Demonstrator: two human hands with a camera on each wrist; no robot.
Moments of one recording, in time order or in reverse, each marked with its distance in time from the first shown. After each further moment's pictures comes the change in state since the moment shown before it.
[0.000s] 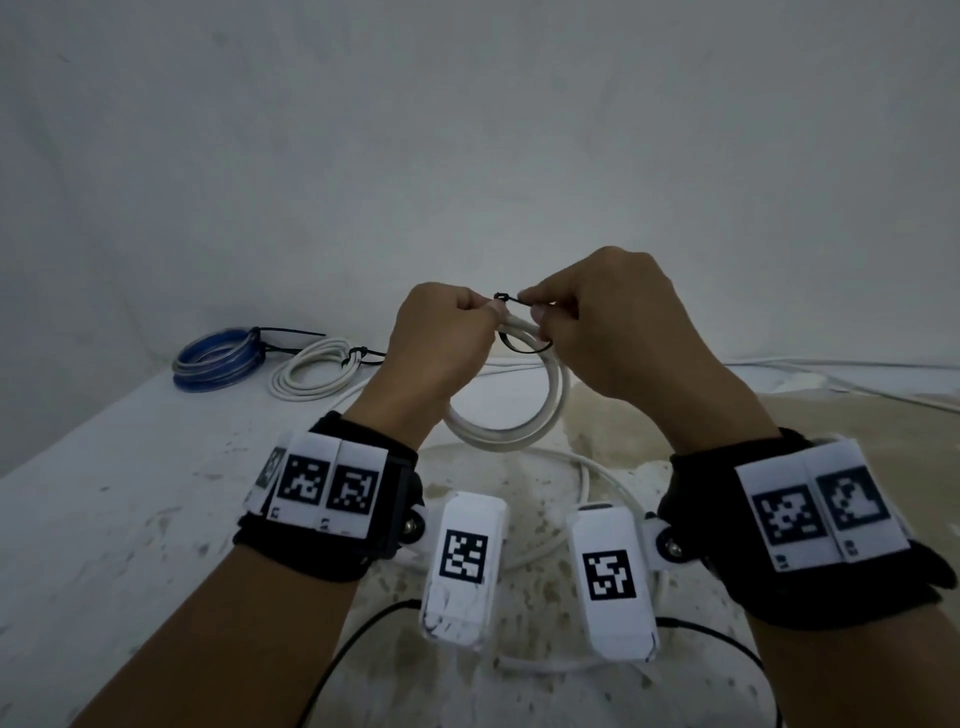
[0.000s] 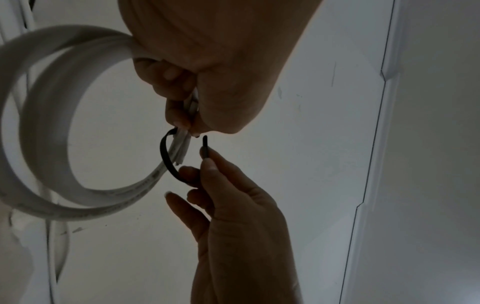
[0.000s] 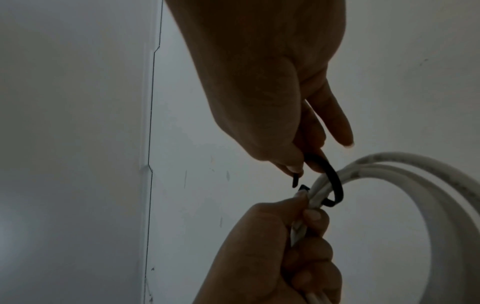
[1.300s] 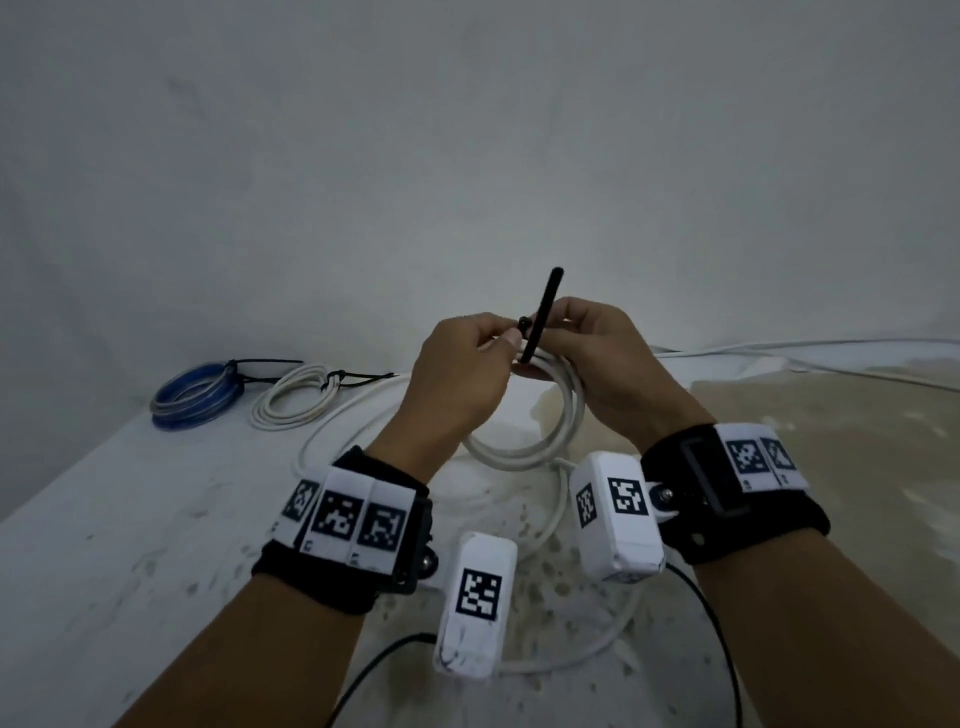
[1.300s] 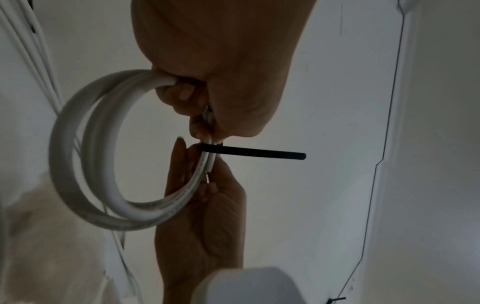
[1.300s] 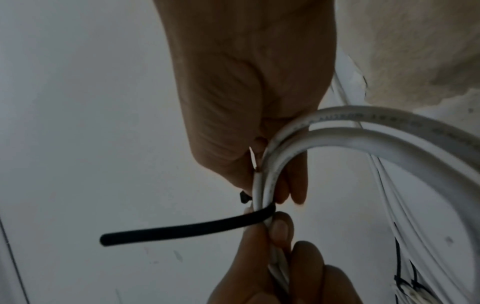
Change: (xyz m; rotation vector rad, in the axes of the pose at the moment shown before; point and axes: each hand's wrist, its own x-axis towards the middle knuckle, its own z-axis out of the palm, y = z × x) left_hand -0.006 -0.004 0.031 -0.010 -0.146 0.160; right_hand -0.006 0.059 0.037 1.275 -0.026 0.360
